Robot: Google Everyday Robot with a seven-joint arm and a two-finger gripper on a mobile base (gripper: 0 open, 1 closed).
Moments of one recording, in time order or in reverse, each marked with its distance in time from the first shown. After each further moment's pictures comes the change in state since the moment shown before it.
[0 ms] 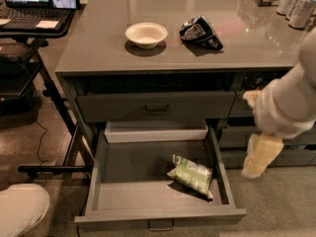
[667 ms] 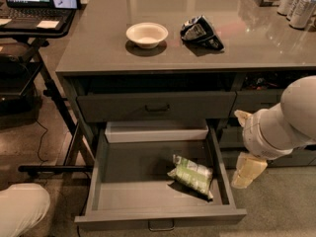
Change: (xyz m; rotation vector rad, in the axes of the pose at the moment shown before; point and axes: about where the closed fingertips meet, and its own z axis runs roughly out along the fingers) arm 0.012 0.012 0.070 0.049 -0.053 -0.011
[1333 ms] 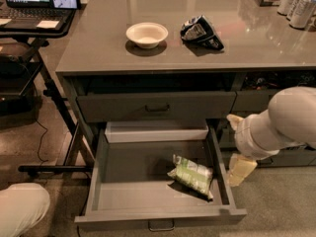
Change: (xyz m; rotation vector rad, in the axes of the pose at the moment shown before) arm 0.004 -0.006 0.044 -0.019 -0.032 -0.018
